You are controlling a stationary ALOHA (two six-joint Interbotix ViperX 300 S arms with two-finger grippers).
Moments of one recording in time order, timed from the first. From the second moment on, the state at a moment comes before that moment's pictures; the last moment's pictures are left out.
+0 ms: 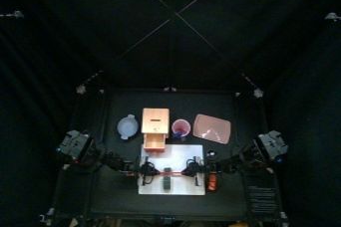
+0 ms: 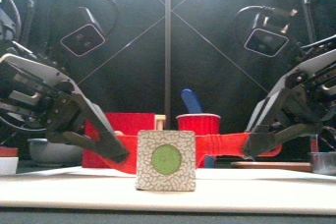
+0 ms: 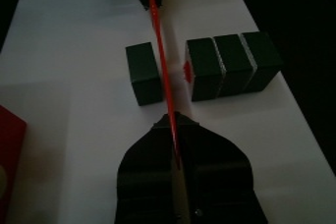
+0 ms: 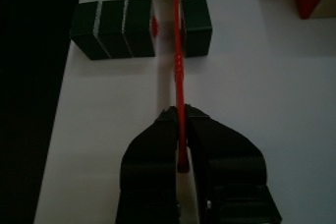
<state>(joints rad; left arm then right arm) -0.37 0.23 0.95 -0.37 -0.68 0.21 0.34 0.09 0.99 0.42 -0.54 -0.14</state>
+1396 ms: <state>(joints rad) -0.48 0.12 0.90 -0.55 -0.67 0.48 0.39 -0.05 0.91 0.31 -0.28 -0.12</state>
